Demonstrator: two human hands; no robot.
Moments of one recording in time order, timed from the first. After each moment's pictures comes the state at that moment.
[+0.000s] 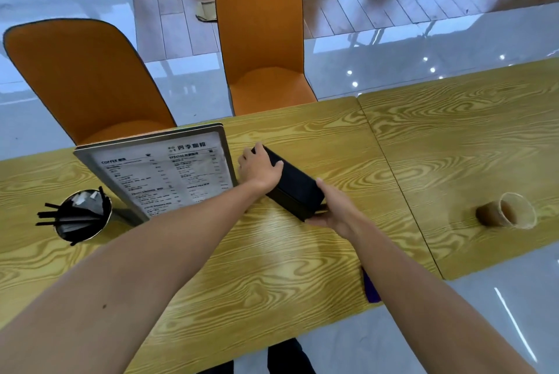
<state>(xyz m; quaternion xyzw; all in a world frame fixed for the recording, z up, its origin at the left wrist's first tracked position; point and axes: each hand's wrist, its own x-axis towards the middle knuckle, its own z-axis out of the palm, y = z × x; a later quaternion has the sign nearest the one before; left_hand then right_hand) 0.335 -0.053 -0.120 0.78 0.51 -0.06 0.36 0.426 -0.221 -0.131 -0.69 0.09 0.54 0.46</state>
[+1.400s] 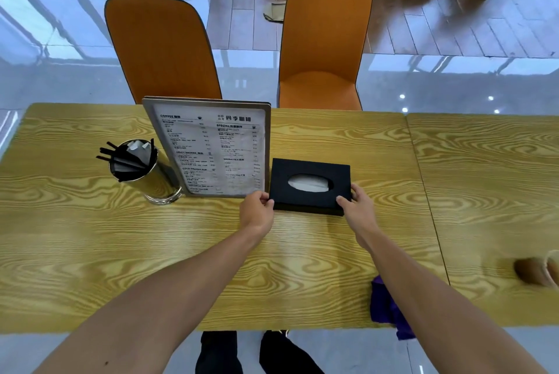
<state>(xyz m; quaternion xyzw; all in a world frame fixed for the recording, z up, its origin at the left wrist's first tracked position) 0.230 -0.128 -0.170 0.61 0.65 0.11 0.44 0.435 -0.230 -0.169 -0.80 -0.11 0.42 0.41</state>
